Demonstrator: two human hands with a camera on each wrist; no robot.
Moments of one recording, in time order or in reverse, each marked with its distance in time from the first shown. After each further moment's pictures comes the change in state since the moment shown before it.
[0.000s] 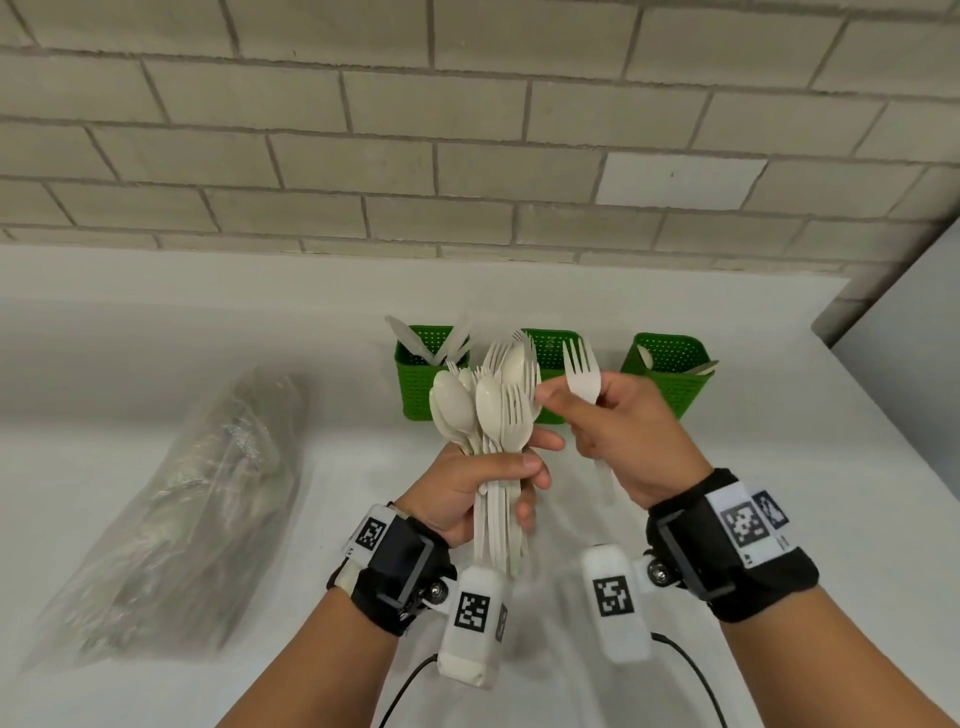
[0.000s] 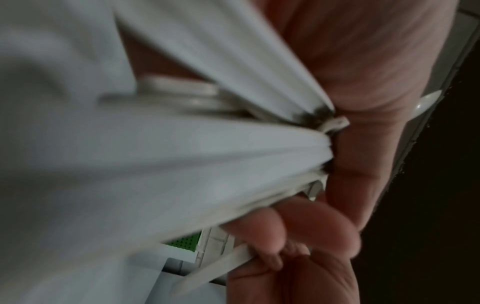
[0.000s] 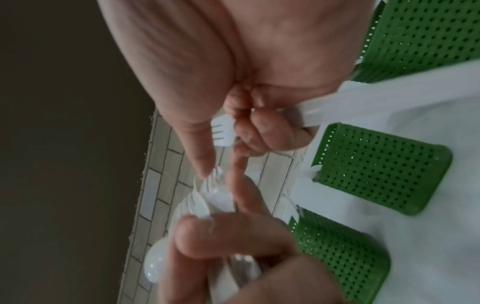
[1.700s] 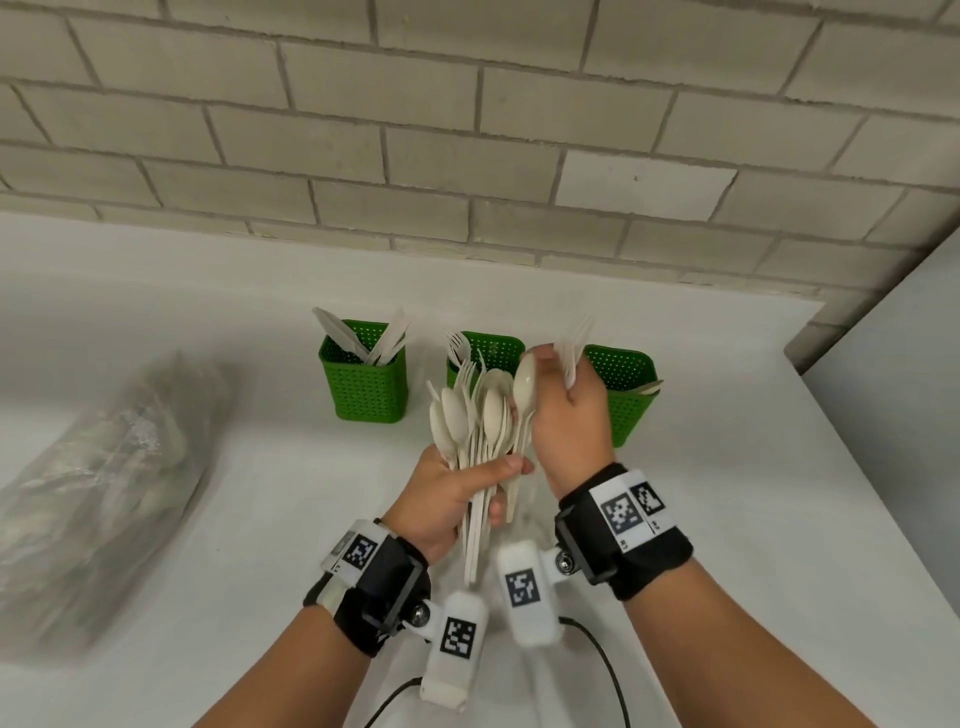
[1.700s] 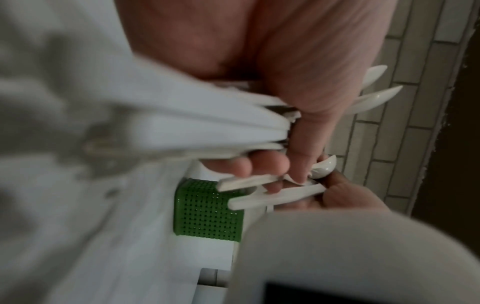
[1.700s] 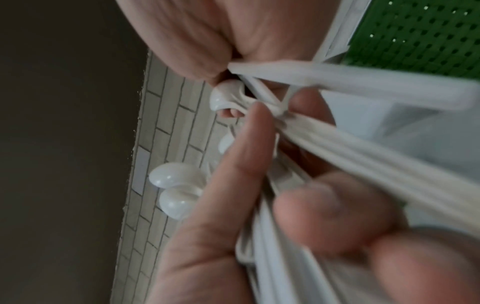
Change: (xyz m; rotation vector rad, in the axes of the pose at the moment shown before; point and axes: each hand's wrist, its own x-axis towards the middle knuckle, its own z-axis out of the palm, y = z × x) left_hand 0.063 -0.059 0.028 0.089 0.332 0.137; right_hand 0.054 0.043 -0.032 -0.017 0.288 -0.214
